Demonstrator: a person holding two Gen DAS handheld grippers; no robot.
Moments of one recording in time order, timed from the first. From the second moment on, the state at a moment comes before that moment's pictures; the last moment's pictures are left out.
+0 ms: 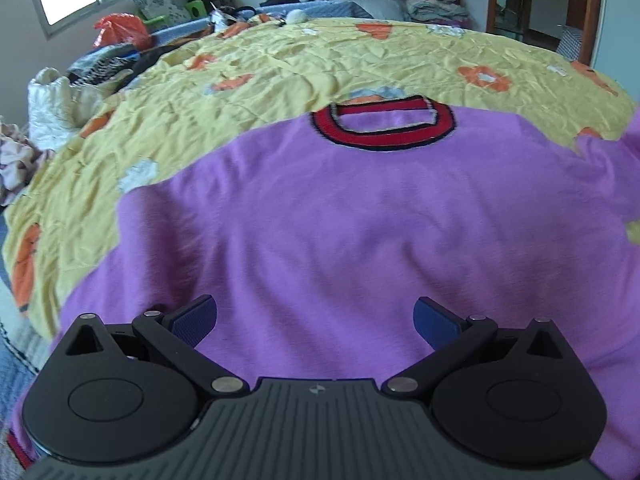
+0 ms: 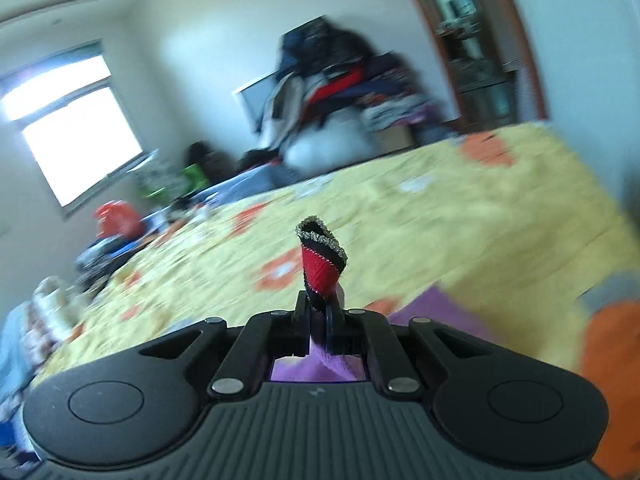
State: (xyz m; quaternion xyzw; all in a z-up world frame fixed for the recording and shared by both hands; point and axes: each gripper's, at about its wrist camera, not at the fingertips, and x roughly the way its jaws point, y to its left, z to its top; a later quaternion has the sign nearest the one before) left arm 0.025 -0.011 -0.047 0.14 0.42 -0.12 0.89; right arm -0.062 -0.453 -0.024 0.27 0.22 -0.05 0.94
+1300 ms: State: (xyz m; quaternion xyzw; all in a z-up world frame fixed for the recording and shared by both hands) left arm 0.054 0.134 -0.049 0.02 0.45 0.00 0.89; right arm 0.083 -0.081 -0.118 0.22 0.38 0.21 0.87
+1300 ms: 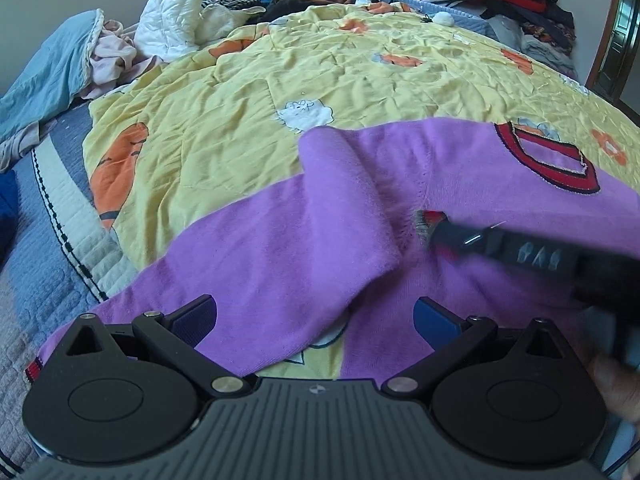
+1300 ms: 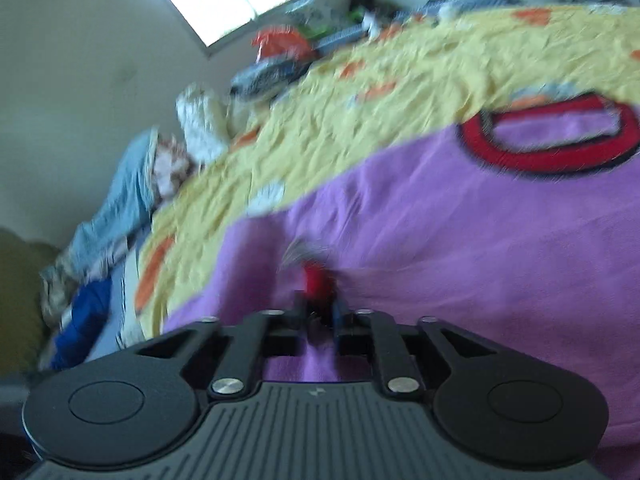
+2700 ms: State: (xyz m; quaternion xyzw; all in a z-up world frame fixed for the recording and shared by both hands) left arm 0.134 0.044 -0.097 0.11 0.42 -0.11 0.89; right arm 0.069 -0.426 -0.096 0.11 0.39 -0.12 0.91
